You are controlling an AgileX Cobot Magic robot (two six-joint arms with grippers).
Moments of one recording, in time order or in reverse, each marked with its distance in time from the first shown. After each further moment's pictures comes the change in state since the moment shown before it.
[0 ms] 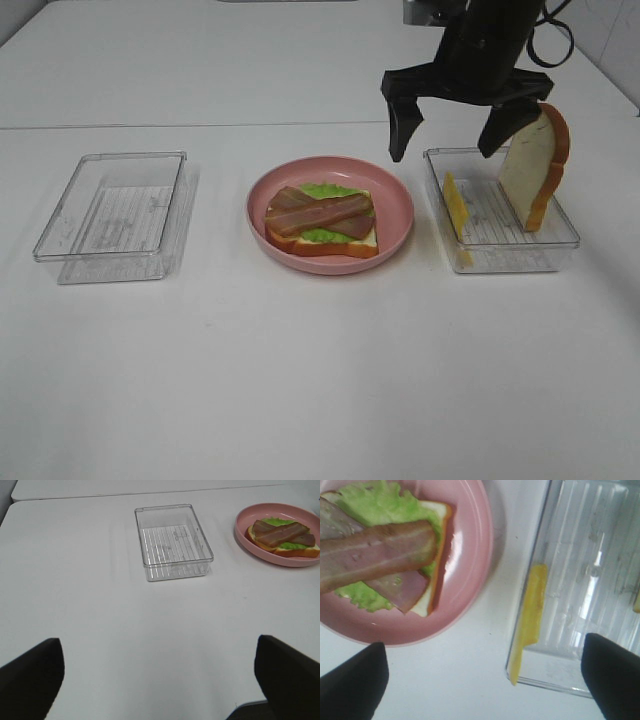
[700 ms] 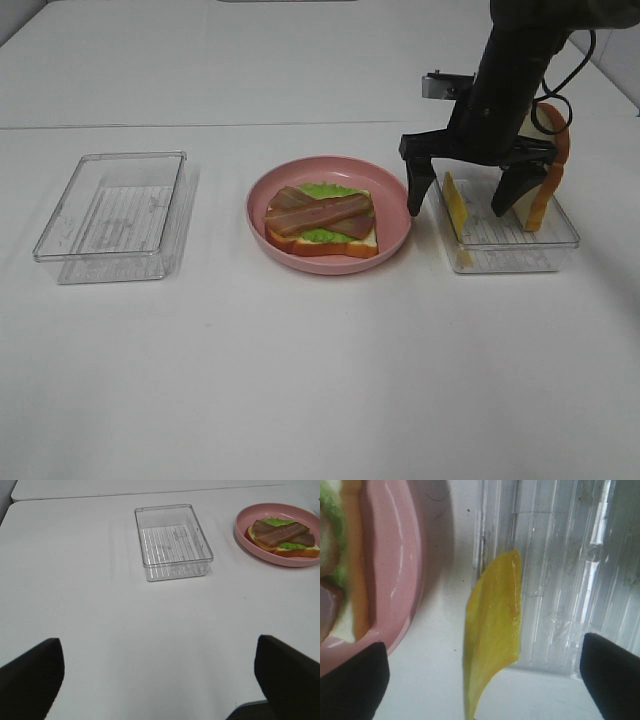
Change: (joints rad) left arm 0.000 0.000 0.000 0.000 0.000 0.000; right arm -0.064 0.147 0.042 0.028 -0.044 0.005
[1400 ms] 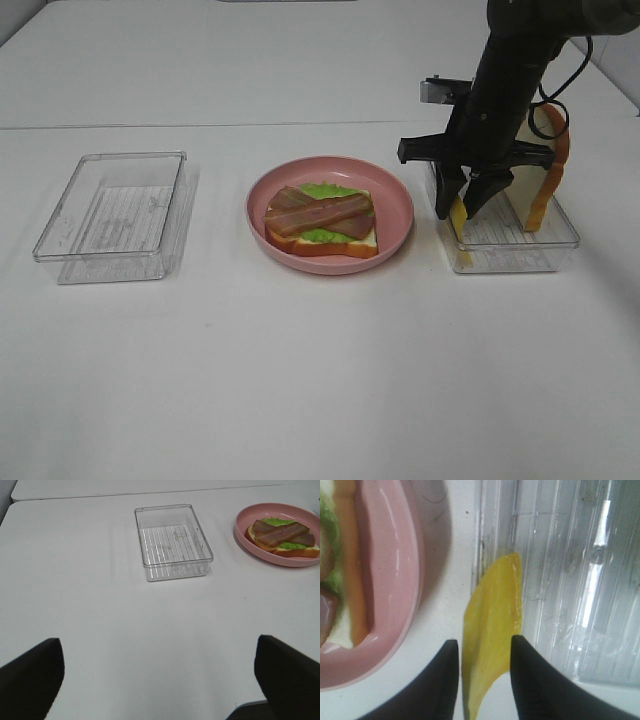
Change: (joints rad) left arm 0.000 0.000 0.000 0.000 0.000 0.000; right arm 0.000 0.005 0.000 0.004 -0.003 0.008
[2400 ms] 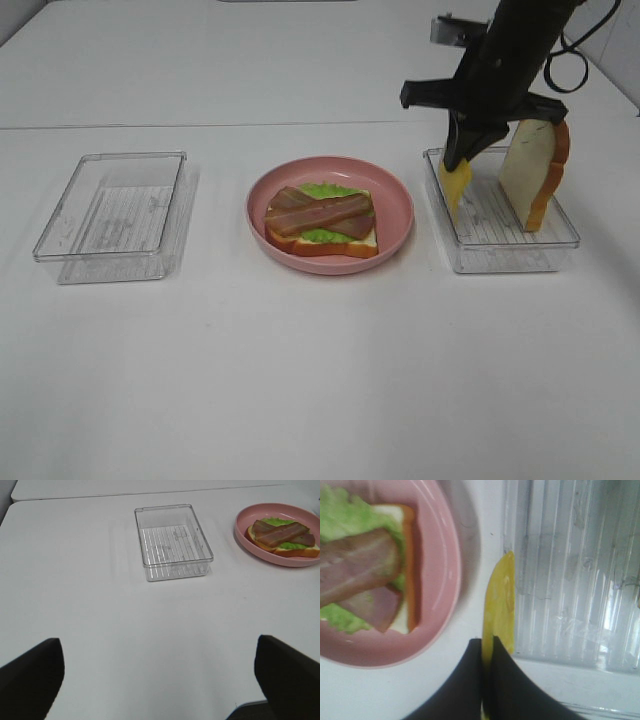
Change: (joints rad) left arm 0.000 0.000 0.000 0.000 0.000 0.000; right arm 0.000 -0.139 -0.014 0.054 -0.005 -0.002
